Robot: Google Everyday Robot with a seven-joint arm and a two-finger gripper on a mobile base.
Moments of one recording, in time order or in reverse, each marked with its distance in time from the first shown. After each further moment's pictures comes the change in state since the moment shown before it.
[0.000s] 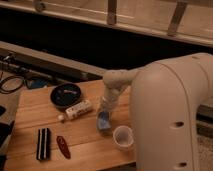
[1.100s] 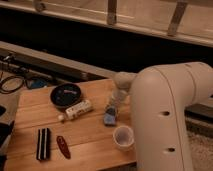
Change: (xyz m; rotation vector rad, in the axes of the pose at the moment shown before) arm -0.060 -0.040 0.012 -0.050 -0.045 0.162
